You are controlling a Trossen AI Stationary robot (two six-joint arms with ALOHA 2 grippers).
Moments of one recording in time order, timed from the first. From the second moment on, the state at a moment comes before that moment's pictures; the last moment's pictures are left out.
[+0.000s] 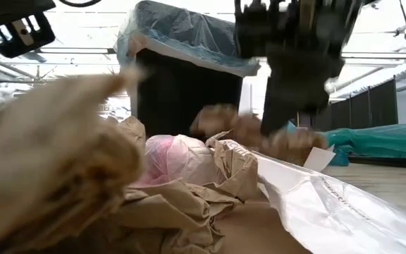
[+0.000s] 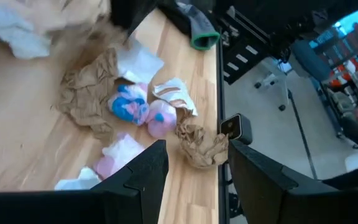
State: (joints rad) left arm -0.75 1.30 0.67 0.11 -0.38 -0.91; right arm 0.39 1.81 1.15 -0.36 0.05 0.78
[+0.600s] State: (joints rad) left arm -0.71 1.30 0.67 0.09 -0.40 -0.72; right arm 0.52 1.75 1.78 -0.89 0.37 0.79
